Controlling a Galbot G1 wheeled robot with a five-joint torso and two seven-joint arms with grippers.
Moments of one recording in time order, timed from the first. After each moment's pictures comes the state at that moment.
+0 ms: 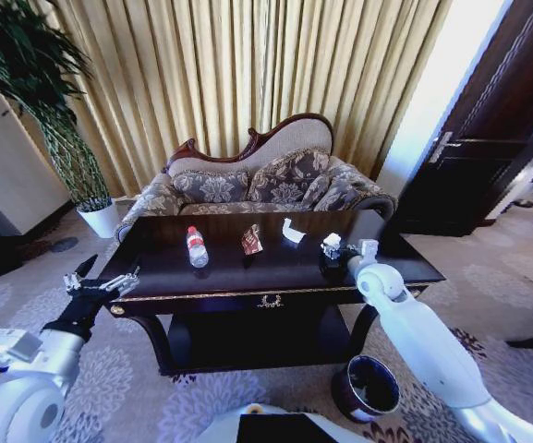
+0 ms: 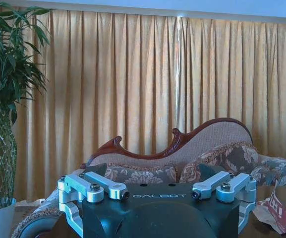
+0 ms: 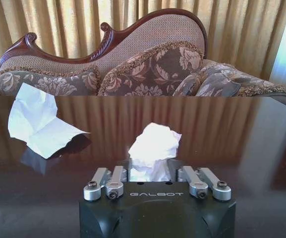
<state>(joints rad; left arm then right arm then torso) 1.73 -1.27 -1.11 -2.50 -0.62 0.33 0.13 -0.92 0.93 0.31 1.80 0.79 -0.59 0.36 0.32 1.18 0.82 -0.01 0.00</state>
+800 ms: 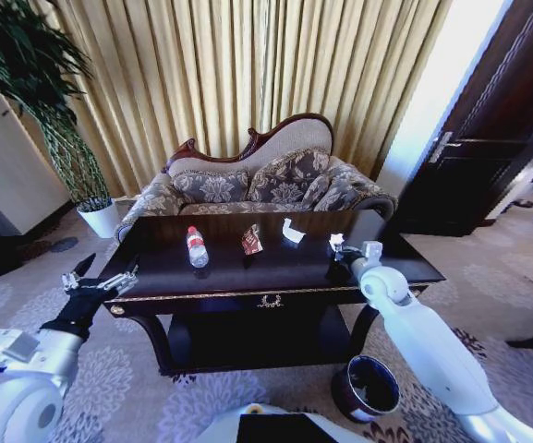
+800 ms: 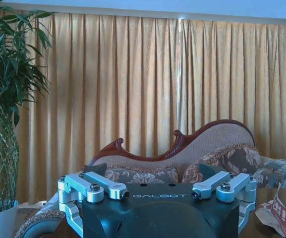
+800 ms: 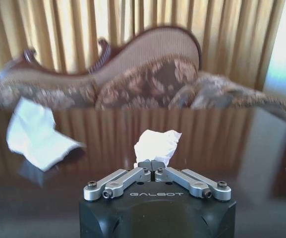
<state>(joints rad) 1.73 -1.27 -1.12 -2.50 -0.62 0.32 0.13 -0.98 0.91 0.37 1.86 0.78 -0.51 0.34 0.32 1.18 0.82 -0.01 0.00</state>
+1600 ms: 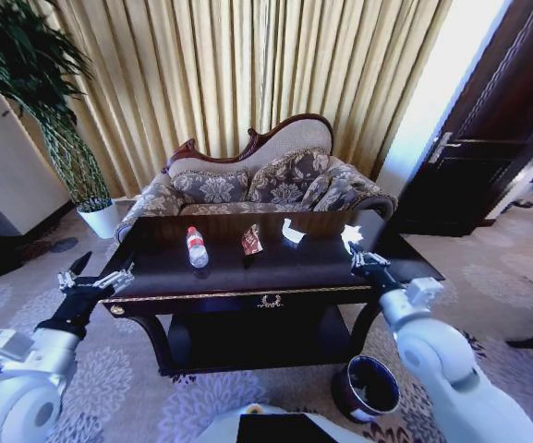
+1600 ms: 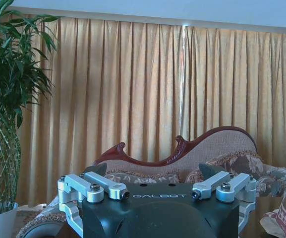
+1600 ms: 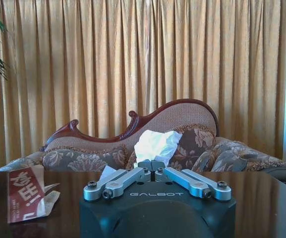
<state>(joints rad) 1.73 -1.26 -1.13 -2.48 -0.66 0.30 0.12 -1.54 1.02 0.69 2.44 0.63 -0.37 0.26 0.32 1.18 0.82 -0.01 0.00</state>
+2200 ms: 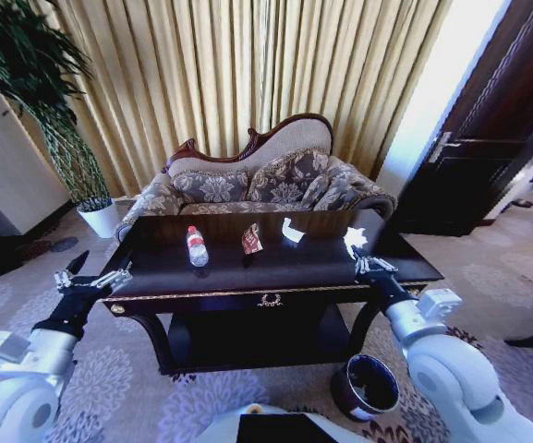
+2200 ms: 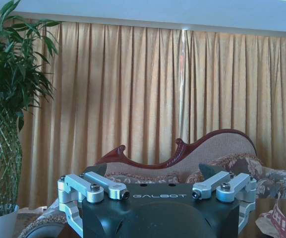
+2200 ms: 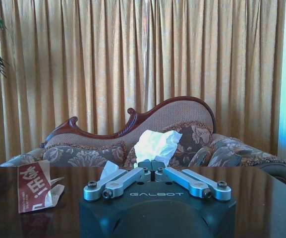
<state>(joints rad) 1.74 -1.27 -1.14 -2.49 -0.66 0.29 0.12 -1.60 1.03 0.72 2.49 0.64 -0.39 0.26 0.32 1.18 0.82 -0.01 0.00</state>
